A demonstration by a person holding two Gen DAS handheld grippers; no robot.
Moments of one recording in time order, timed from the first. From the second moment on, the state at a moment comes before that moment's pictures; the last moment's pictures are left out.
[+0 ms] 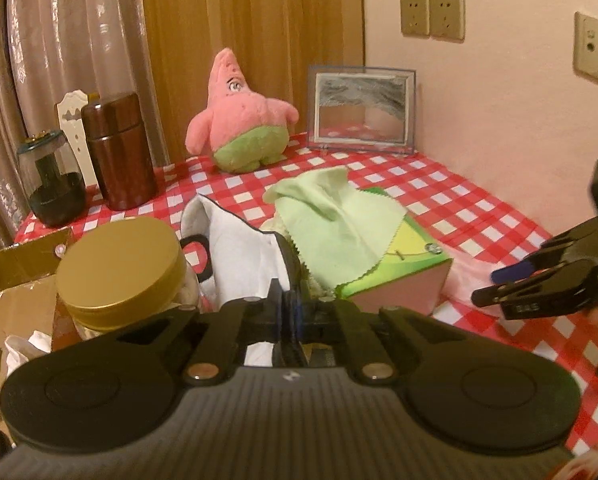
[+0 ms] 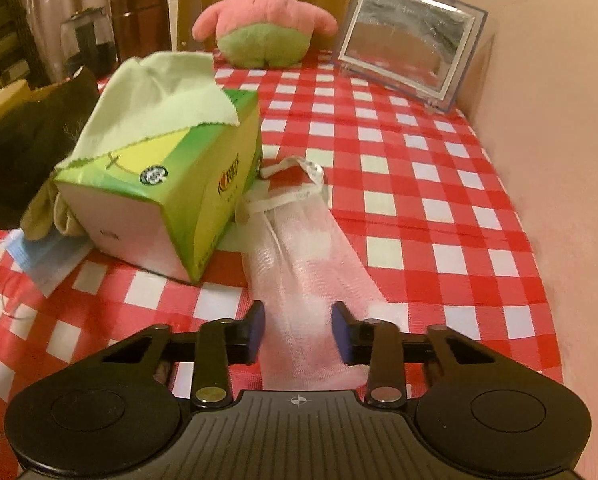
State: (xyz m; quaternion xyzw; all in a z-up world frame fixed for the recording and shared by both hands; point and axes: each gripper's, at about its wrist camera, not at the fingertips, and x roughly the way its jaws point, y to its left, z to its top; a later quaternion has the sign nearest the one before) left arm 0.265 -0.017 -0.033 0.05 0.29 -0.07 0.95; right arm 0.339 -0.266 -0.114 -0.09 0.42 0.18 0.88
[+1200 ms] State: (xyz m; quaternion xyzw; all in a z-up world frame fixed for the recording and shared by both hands) left arm 0.158 -0.007 -0.055 0.04 0.37 -0.13 0.92; right arm 0.218 -0.237 -0.100 -0.03 0.47 0.24 0.85
